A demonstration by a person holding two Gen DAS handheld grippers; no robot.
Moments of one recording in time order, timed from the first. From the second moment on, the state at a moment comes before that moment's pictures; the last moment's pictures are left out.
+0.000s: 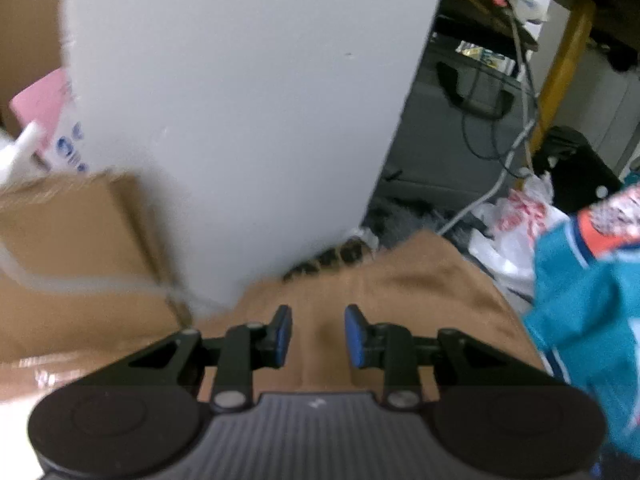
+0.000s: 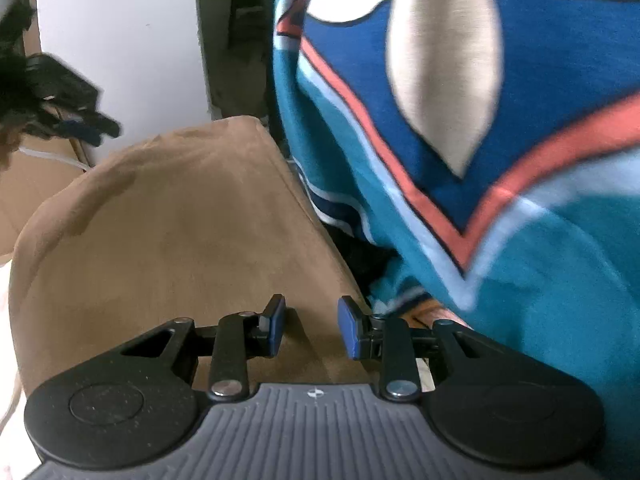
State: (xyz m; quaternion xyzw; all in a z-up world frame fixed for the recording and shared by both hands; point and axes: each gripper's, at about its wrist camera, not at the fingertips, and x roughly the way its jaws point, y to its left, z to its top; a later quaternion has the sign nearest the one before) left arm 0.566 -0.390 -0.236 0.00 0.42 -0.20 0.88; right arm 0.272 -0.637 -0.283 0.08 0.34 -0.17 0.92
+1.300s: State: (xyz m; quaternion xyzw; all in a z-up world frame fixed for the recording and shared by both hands) left arm 0.387 -0.304 -0.275 -0.01 0.49 -0.17 0.86; right arm 0.214 -0.580 -0.288 0.12 0.39 -0.12 0.90
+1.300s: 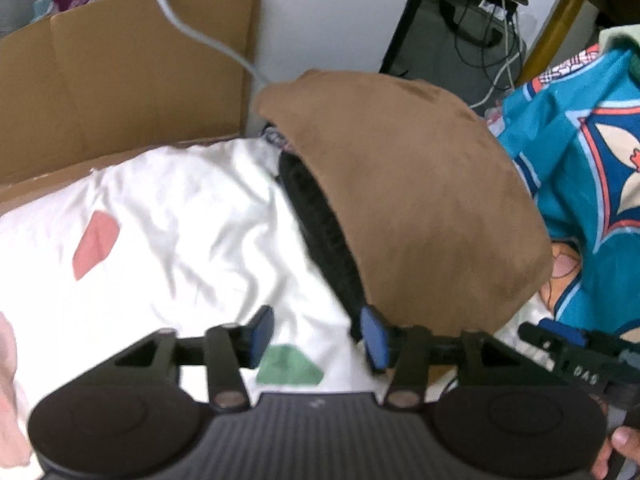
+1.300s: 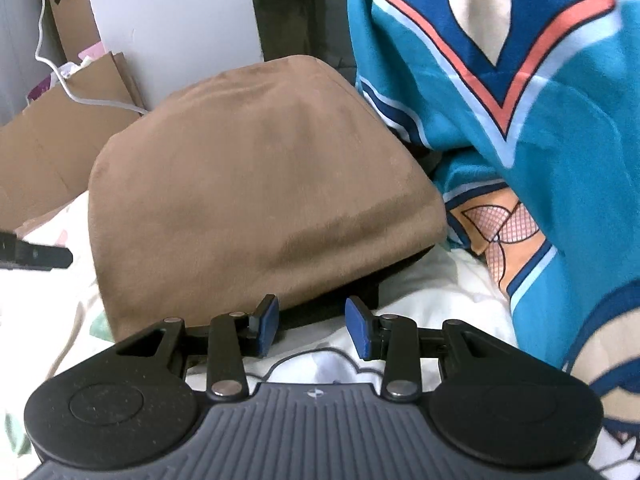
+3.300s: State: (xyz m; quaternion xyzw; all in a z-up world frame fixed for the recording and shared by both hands) left arm 0.118 -0.119 0.031 -0.09 0.45 0.11 0.88; right arm 0.017 -0.414 0.073 0.18 0.38 -0.04 0.91
